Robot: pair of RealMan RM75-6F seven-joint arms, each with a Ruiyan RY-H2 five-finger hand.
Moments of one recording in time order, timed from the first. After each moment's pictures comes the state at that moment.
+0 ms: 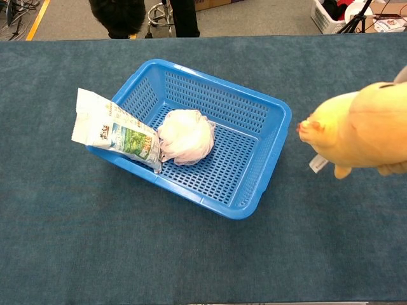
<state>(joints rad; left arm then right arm) 0.11 -1.12 0.06 -1.64 1.64 1.64 0.02 0.09 -0.90 -0.15 -2.15 -1.90 1.54 -0.39</state>
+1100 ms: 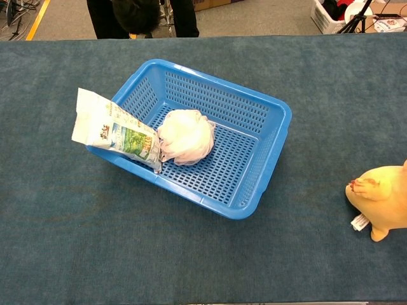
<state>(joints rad) 0.10 -1.14 0.07 -1.64 1.64 1.62 0.02 -0.01 -0.88 -0.17 -2.09 -1.73 1.45 -0.34</state>
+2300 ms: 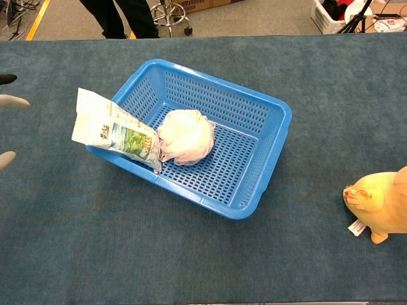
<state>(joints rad) -0.10 -1.20 0.04 -1.64 1.84 1.49 0.09 0.05 -0.98 0.02 -2.01 -1.76 1.54 -0.29</state>
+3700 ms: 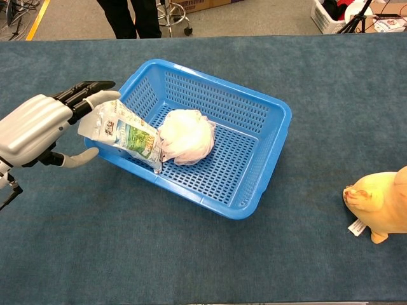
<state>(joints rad) -0.34 -1.40 0.01 -1.58 1.78 1.29 0.16 0.04 -1.00 0.00 -1.94 -1.72 1.54 -0.19</state>
